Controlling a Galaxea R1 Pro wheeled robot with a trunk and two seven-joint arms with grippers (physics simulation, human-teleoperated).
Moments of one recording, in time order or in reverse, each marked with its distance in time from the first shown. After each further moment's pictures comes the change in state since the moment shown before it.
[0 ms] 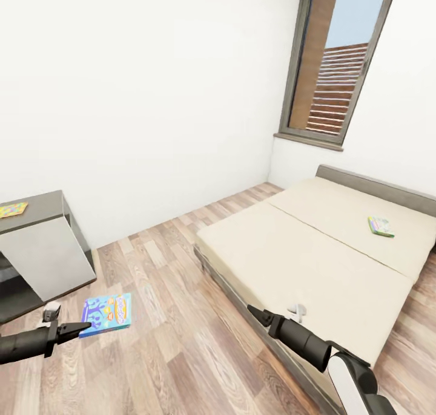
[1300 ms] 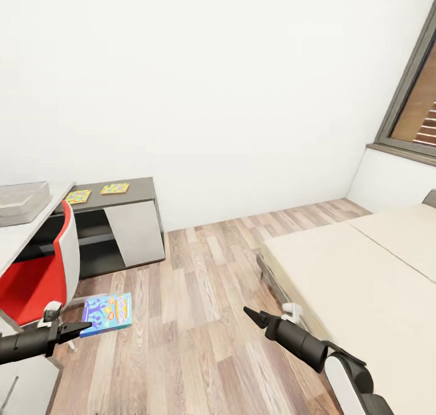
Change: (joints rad) left arm 0.000 -0.003 0.001 0.000 0.001 0.000 -0.001; right arm -0.001 0.000 0.026 0.000 0.004 0.002 0.000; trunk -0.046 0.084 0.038
